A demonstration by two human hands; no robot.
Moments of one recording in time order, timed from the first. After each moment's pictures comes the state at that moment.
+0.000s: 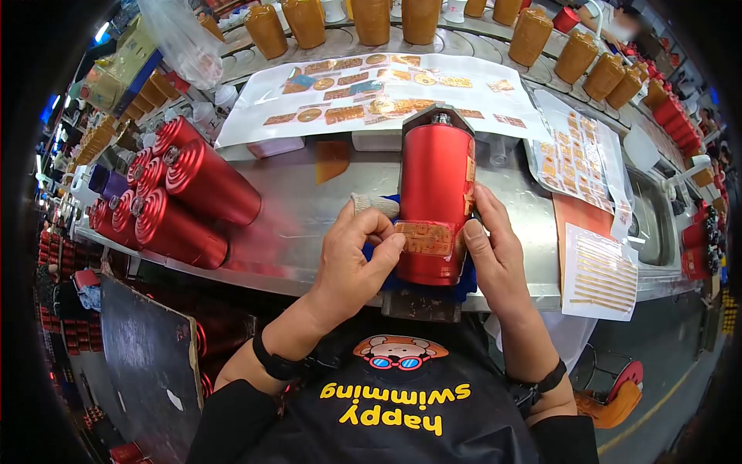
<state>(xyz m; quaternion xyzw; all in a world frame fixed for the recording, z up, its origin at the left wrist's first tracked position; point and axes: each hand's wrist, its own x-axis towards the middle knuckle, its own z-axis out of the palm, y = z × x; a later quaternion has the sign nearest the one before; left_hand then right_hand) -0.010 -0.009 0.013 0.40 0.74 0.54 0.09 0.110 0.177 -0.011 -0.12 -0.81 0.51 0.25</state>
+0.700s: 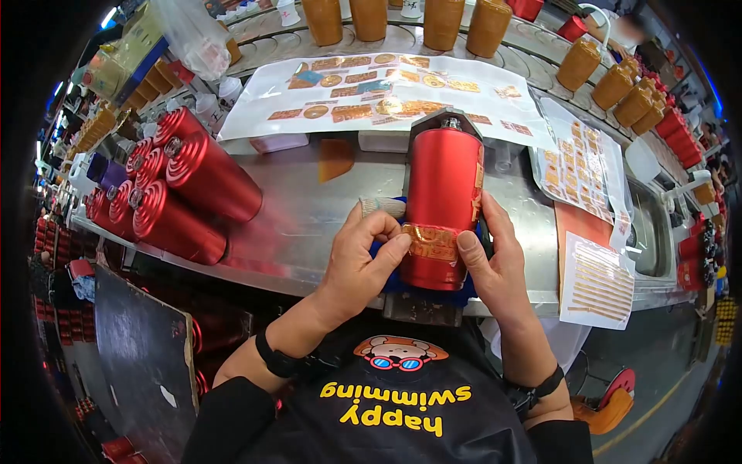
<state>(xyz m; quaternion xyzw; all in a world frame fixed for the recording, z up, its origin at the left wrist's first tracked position) -0.011 -0.007 0.000 0.35 0.72 0.58 0.13 0.108 0.175 -0.004 -0.13 -0.85 0.45 0.24</state>
